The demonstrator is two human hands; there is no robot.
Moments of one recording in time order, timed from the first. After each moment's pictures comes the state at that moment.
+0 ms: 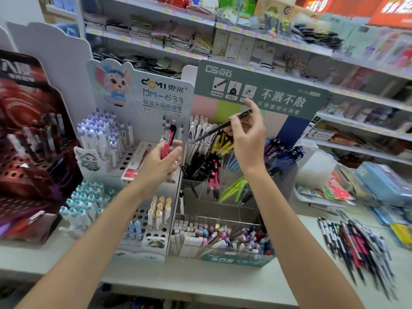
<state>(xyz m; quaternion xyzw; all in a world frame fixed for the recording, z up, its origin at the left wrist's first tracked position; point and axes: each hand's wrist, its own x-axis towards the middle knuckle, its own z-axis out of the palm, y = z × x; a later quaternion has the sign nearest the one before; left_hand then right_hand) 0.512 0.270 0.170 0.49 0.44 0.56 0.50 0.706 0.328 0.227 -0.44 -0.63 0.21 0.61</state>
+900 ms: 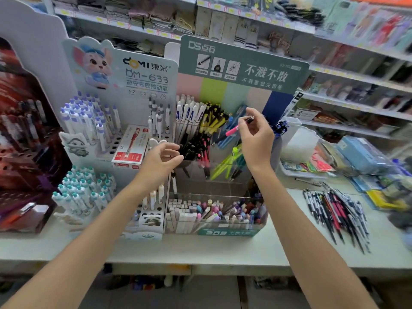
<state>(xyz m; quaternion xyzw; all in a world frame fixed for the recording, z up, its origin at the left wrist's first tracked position) 0.528 0.246 0.140 0.58 0.54 0.47 0.38 0.757 0.286 0.198 -0.54 -0.59 0.11 0.60</state>
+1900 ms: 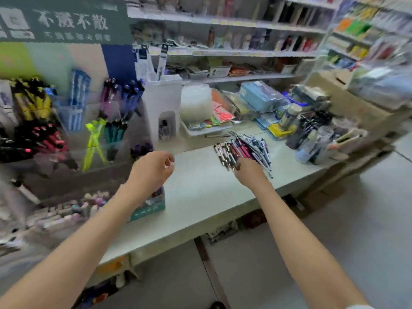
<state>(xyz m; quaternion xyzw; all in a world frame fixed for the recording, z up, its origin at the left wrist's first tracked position) 0.828 0.223 0.102 0.83 0.49 0.18 0.19 1.113 0.152 0.066 -0.85 -0.51 0.12 0.06</state>
